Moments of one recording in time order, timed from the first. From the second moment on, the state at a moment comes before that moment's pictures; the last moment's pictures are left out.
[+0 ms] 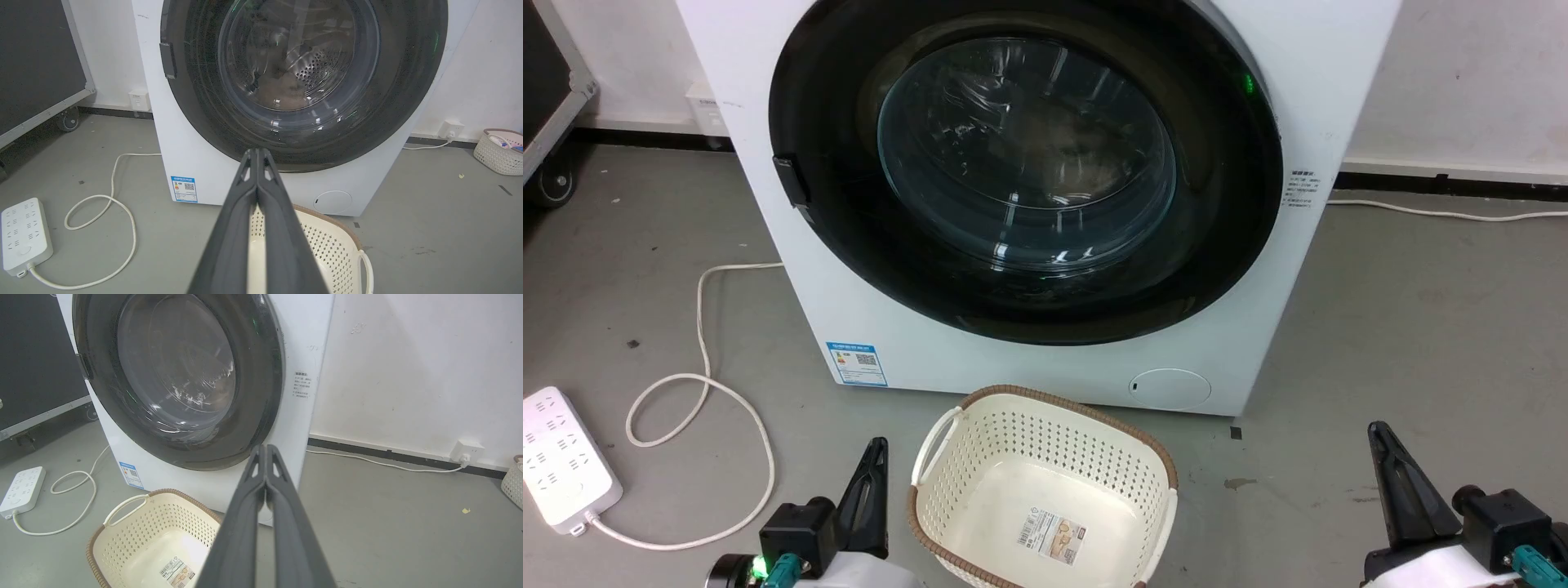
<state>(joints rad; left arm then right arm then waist) 0.00 0.05 -0.09 0.19 -0.15 -0.02 -0.23 0.03 -0.07 -0.09 0.12 0.01 0.13 -0.23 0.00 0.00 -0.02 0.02</state>
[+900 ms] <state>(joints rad) 0.00 0.05 -0.07 0.15 -0.12 -0.02 -0.18 0.03 -0.07 -0.07 0.09 0.01 0.13 -0.18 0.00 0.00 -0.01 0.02</state>
